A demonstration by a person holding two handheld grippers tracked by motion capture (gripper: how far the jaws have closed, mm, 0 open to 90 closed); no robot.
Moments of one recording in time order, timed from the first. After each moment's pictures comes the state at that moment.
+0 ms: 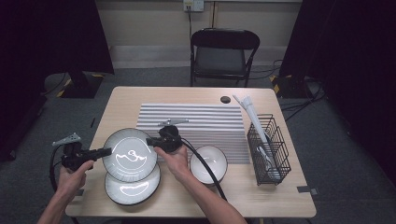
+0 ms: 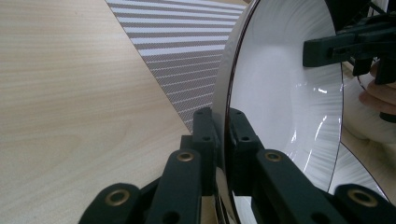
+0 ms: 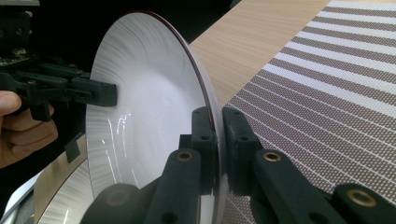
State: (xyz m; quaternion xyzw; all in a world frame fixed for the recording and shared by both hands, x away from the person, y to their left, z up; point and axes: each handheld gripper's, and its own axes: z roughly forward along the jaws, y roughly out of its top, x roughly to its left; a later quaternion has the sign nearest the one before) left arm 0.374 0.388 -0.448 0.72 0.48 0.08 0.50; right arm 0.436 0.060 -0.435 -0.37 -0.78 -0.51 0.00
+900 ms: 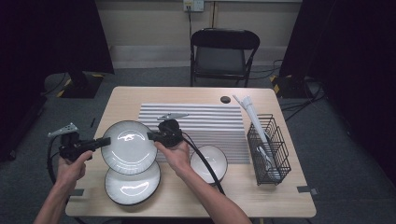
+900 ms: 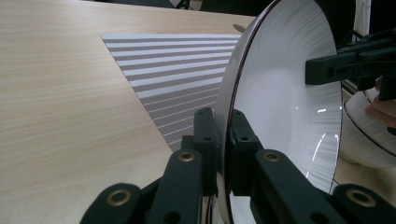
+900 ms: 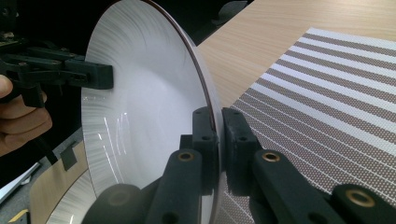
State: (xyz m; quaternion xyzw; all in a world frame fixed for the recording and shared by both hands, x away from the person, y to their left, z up) left arm 0.385 0.386 -0.417 0.71 0.46 0.10 0.52; right arm 0.434 0.057 -0.403 -0.38 -0.78 -0.50 -0.03
